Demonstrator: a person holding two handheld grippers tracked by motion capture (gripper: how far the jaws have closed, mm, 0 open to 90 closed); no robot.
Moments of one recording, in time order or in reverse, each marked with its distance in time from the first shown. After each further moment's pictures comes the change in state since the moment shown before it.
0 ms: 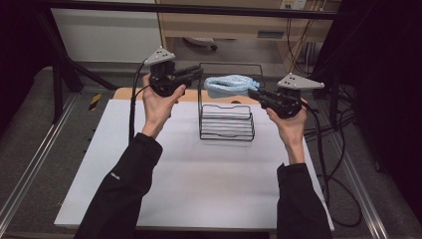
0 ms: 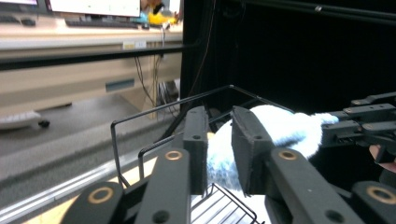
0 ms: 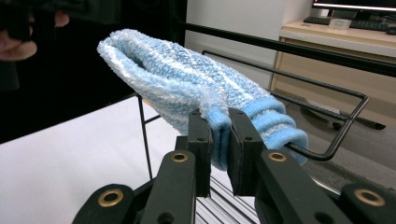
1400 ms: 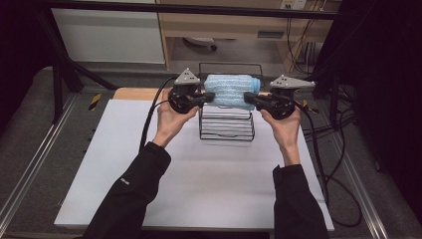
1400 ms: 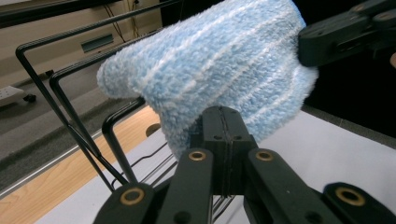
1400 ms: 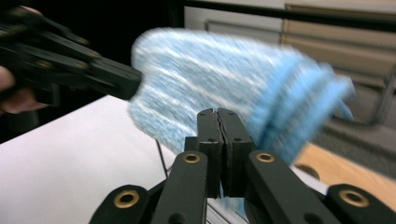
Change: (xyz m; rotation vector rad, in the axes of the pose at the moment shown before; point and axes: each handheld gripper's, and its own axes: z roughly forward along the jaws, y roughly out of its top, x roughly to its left) left arm -0.016 -0.048 0.032 0.217 -0.055 0.161; right arm 0.006 -0.006 0.013 0.094 0.001 0.092
